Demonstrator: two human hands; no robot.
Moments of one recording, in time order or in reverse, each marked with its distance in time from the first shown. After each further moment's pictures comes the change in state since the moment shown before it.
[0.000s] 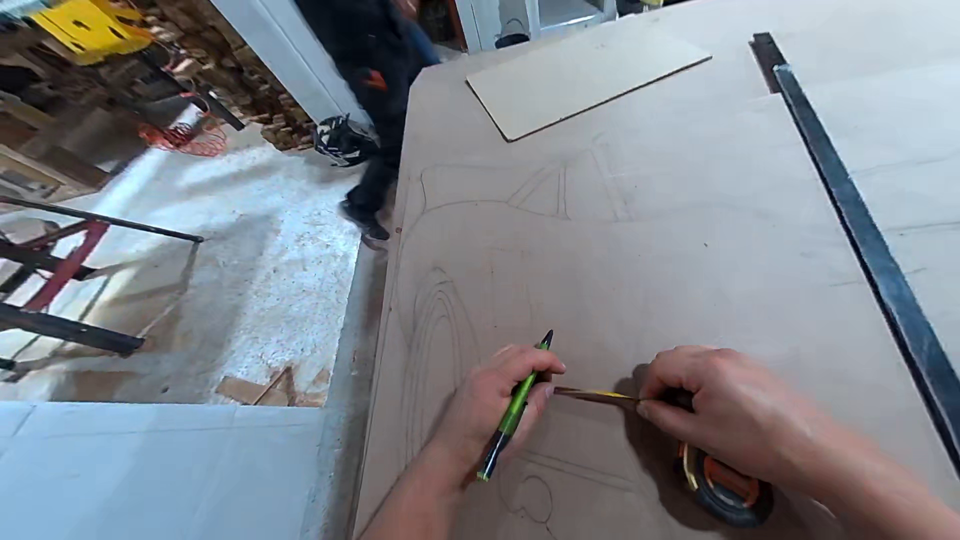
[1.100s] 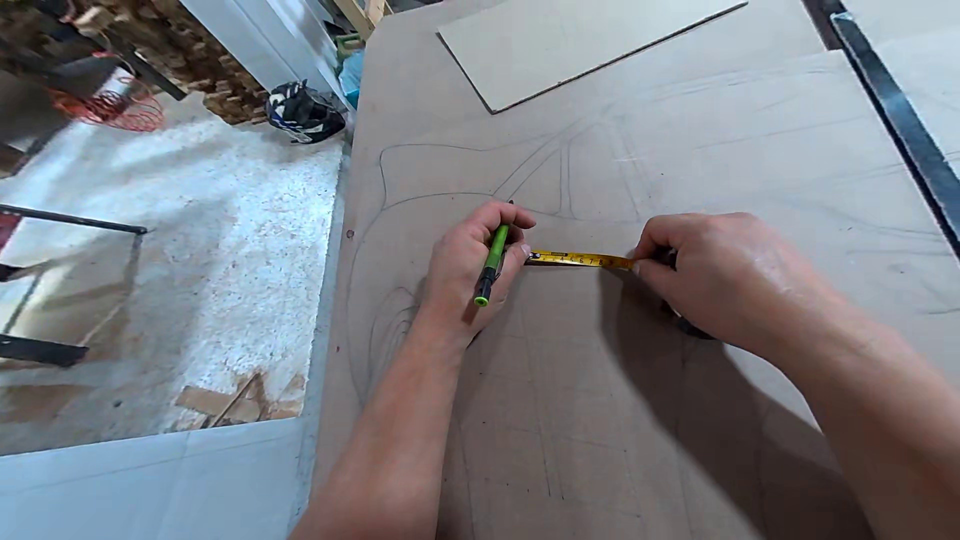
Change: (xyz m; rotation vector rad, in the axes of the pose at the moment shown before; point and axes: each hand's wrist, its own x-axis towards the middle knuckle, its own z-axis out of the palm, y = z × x) left_hand 0.163 -0.053 -0.035 -0.023 0.201 -0.086; right_hand 0.142 0.009 -0.046 -0.255 0.112 0.305
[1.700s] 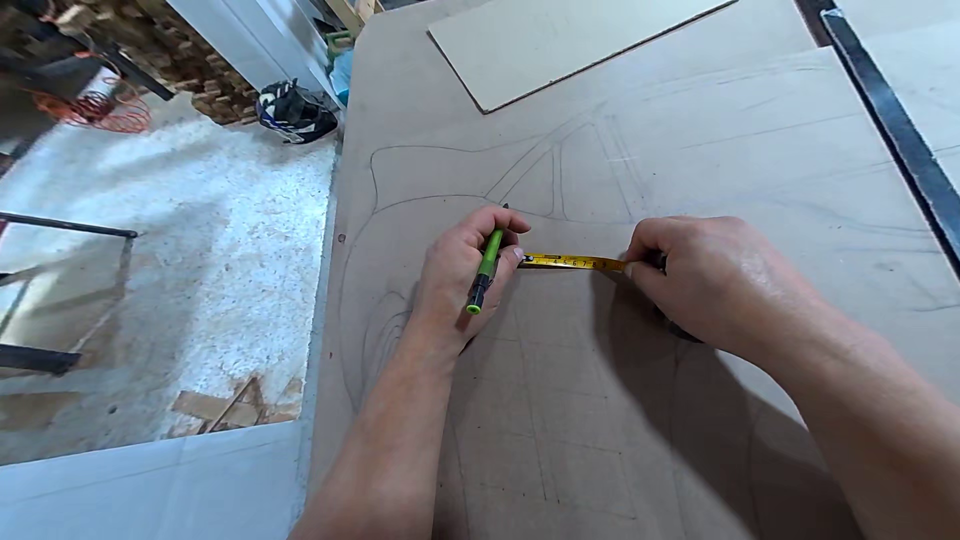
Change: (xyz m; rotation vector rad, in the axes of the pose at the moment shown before) left_hand -0.001 0.001 0.000 0.013 -0.021 -0.017; right_hand -0.001 0.001 0.004 0.007 0.010 -0.018
